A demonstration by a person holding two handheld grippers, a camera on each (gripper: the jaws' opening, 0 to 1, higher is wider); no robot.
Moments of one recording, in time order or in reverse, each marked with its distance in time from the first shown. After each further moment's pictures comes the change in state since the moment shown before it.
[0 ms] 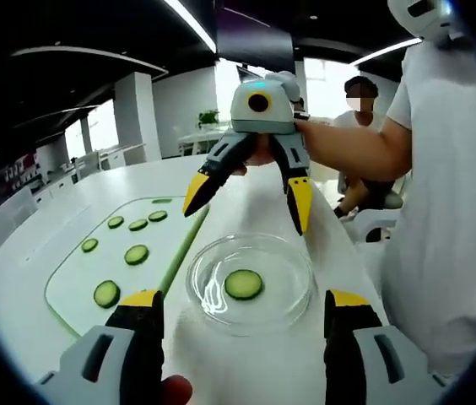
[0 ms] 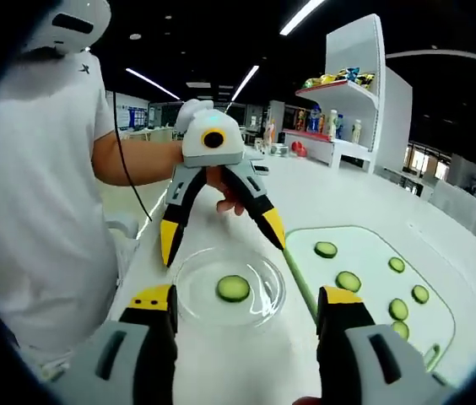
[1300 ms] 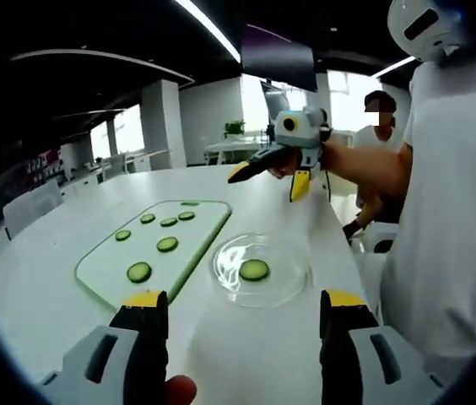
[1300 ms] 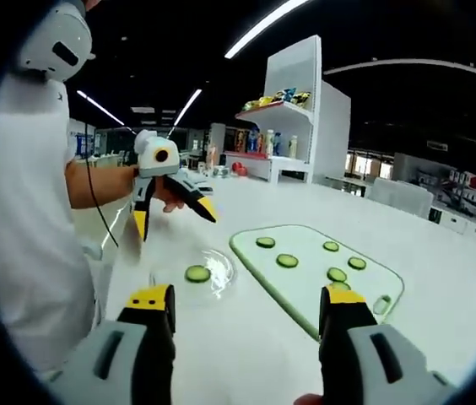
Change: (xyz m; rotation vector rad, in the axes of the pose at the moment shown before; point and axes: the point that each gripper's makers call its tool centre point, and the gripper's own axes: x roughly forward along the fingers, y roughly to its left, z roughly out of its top) left arm -0.047 0.001 0.000 -0.058 -0.058 0.123; right arm -0.069 -0.024 -0.017 0.119 -0.104 -0.300
